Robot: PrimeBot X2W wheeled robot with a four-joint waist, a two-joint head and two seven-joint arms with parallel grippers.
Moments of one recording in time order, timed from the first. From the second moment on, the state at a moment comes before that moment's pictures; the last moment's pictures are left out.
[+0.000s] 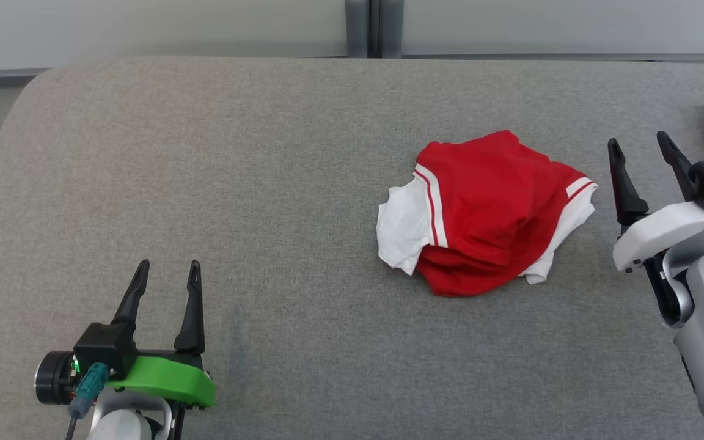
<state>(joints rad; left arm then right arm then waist) -0.11 0.06 -0.03 0.26 -0.13 -0.13 -0.26 -0.52 -0.32 0.09 0.58 0.25 0.13 -0.26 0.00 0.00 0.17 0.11</state>
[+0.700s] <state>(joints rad) -0.18 0.05 -0.05 0.27 -0.14 -0.13 -0.26 -0.69 -0.32 0.18 1.07 0.35 0.13 -0.25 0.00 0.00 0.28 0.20</state>
